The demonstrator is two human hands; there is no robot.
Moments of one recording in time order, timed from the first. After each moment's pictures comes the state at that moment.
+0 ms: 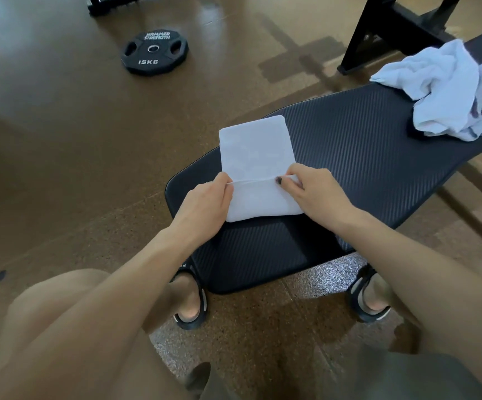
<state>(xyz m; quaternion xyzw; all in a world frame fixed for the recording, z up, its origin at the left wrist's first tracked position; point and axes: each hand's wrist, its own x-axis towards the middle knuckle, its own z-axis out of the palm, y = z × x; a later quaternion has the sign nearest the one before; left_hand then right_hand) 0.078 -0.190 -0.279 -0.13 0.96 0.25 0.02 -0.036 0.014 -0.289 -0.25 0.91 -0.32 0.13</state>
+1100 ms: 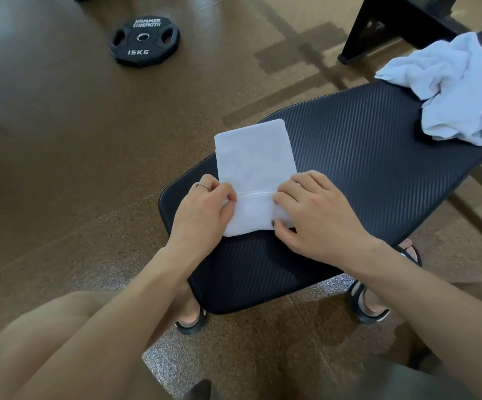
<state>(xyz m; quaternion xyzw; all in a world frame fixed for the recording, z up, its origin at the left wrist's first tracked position) 0.067 -0.198 -0.290 -0.10 0.97 0.22 -0.07 -0.019 0.015 -0.274 -0.47 0.88 -0.02 -0.04</state>
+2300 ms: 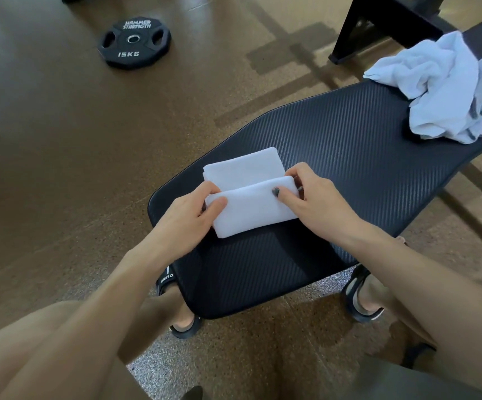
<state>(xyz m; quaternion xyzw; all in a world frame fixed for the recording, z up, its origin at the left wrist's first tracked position) 0.068 -0.205 -0.263 -0.15 0.90 0.40 0.10 -0.046 0.022 -0.277 -0.21 0.88 -0.38 0.20</state>
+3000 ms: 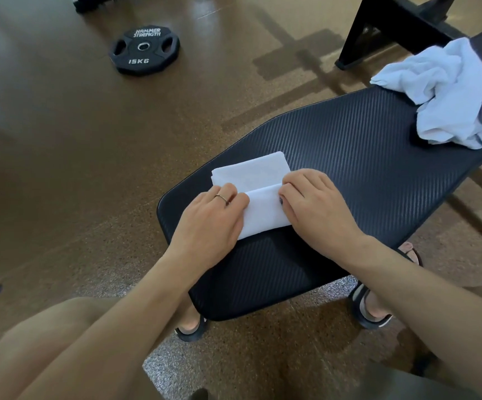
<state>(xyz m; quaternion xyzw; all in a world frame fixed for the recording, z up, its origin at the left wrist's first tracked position) 0.067 -0.183 -0.277 0.05 0.99 0.05 -0.09 -0.037 0.015 -0.293 -0.45 0.87 -0.14 -0.14</state>
